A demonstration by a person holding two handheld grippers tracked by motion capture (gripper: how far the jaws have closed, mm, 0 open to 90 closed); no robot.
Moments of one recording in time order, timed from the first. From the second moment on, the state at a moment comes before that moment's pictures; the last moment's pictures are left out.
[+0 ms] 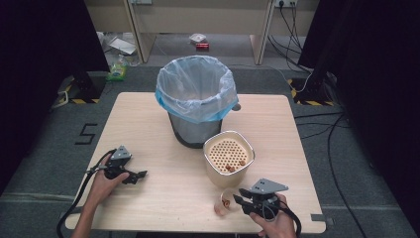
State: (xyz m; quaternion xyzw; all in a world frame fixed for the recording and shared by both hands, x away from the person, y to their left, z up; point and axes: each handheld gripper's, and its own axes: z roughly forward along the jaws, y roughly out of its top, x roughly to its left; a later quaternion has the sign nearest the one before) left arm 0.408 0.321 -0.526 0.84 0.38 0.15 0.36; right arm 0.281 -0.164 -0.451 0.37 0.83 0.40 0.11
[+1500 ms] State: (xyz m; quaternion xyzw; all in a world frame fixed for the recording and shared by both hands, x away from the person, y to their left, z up) left arm 0.408 0.321 -0.526 0.84 0.38 0.15 0.37; right arm 0.313 -0.262 -0.432 0.43 0.79 0.37 0.24
